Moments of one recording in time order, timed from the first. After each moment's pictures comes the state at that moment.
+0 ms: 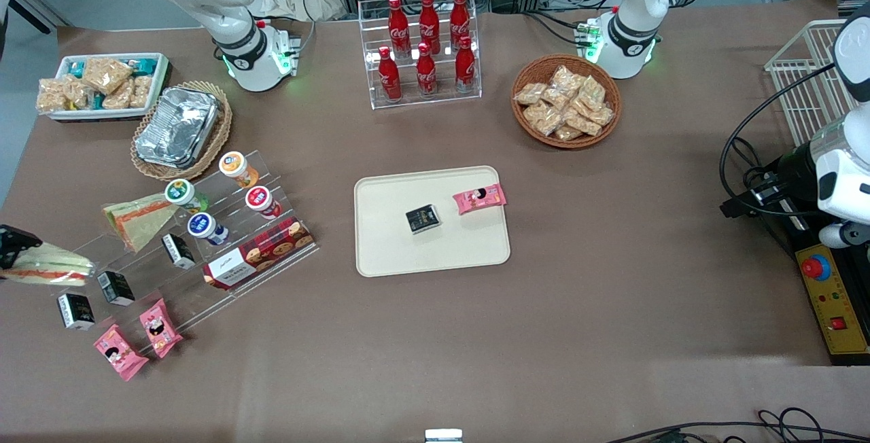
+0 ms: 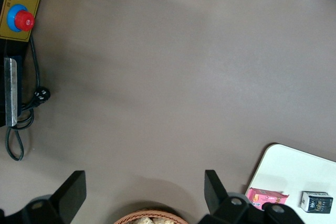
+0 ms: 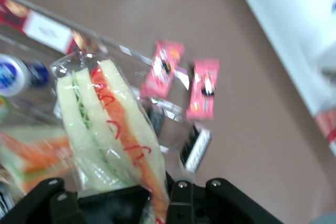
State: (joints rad) arm -0.15 0.37 -0.14 -1.37 0.09 1.83 -1.28
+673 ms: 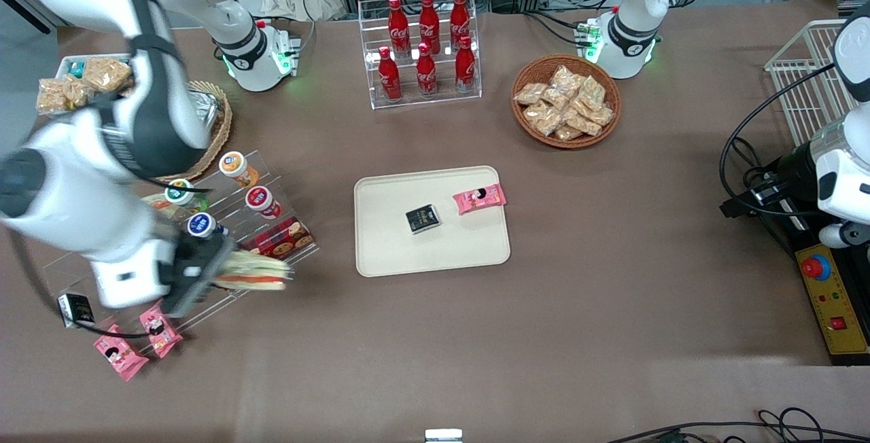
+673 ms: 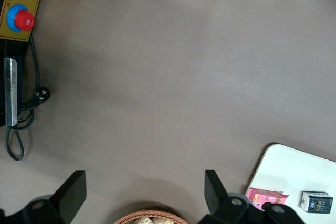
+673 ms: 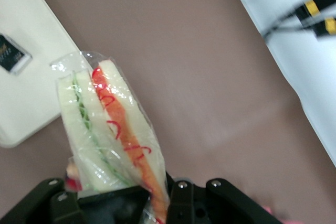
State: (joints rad) arm 0.30 0.43 -0.08 -1.38 0.11 1.94 -0.85
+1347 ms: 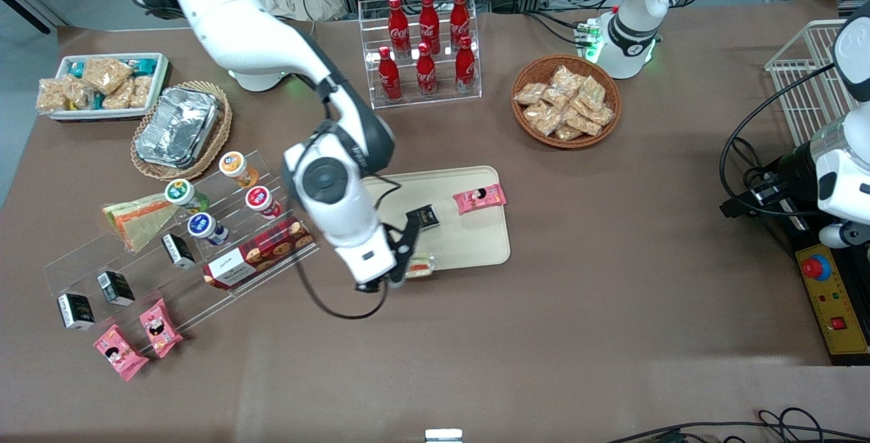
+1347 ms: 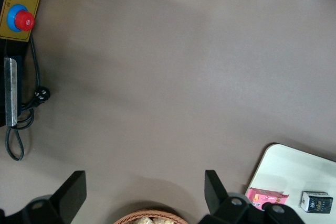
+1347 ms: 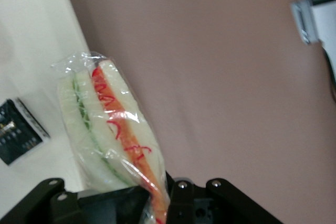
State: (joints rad) arm 0.64 0.68 -0.09 -1.39 0.00 2.26 -0.72
